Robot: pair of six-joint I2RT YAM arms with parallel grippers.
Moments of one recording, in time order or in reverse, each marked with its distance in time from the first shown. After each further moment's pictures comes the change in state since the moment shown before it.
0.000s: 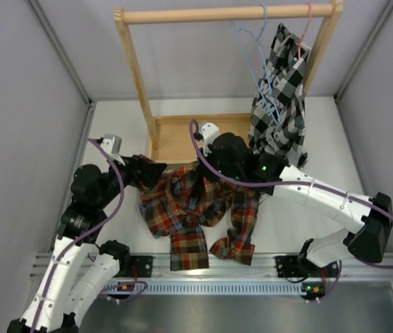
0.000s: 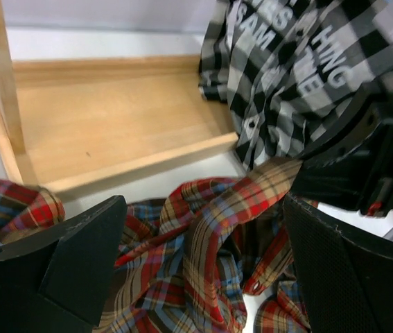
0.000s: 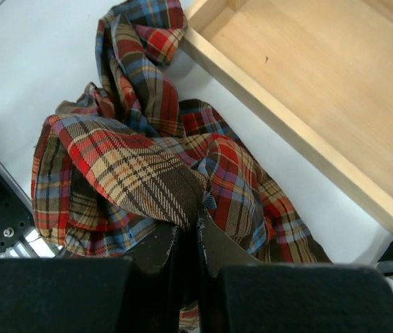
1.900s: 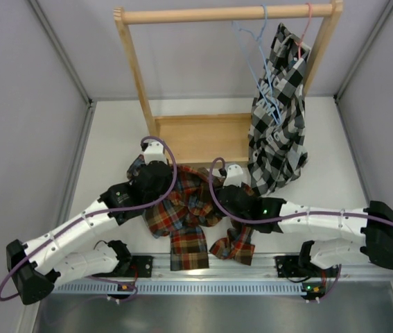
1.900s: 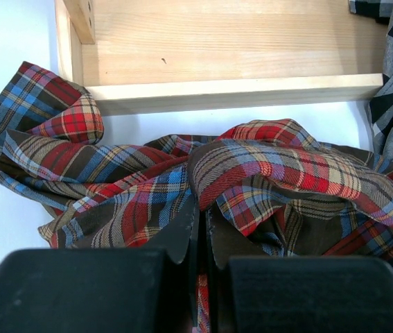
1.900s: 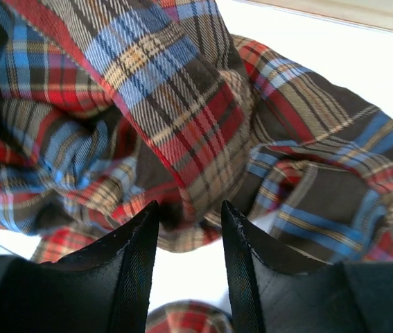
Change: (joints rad) left arm -0.569 0.375 0.038 -0.169 -0.856 -0.179; right arm 0.162 -0.167 -0.565 0.248 0.364 0.460
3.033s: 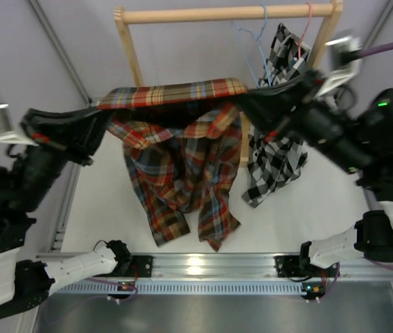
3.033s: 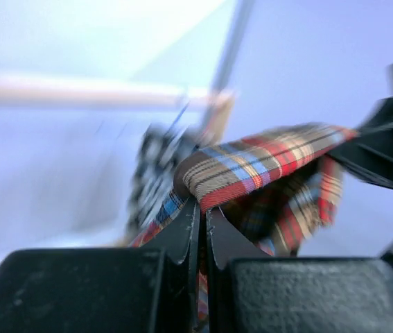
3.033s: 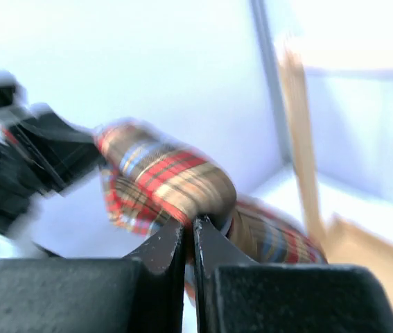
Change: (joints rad) left arm 0.000 -0.108 0.842 0.018 0.369 0.326; right arm 0.130 0.073 1.380 -0.378 -0.122 -0.430
